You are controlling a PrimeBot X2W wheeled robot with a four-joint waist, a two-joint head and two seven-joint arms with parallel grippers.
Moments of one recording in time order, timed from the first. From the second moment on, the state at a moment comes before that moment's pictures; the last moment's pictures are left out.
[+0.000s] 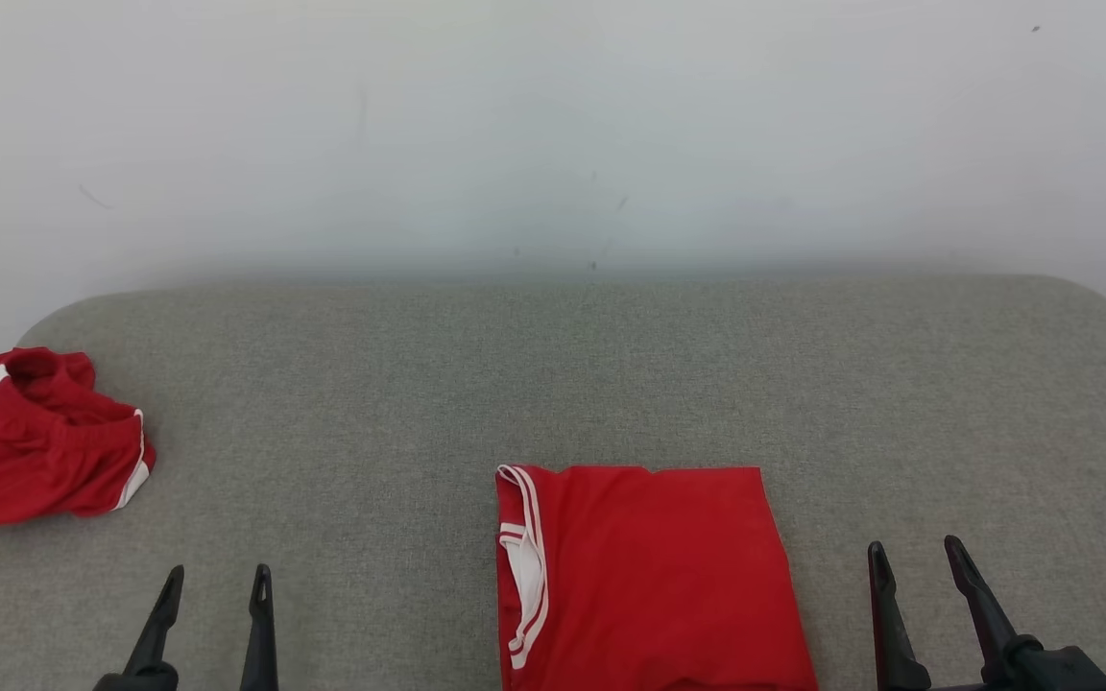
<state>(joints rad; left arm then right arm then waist) 0.06 0.40 -0.30 -0.03 -0.38 0.25 -0.18 0.12 -0.07 -0.07 0.07 0.07 0.13 -0.26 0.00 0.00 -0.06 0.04</state>
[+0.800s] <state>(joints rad) 0.10 0.40 -0.26 -0.02 -0.41 0.29 -0.21 0.12 -0.05 -0.08 0.07 0.09 0.13 -0.23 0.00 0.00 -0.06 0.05</state>
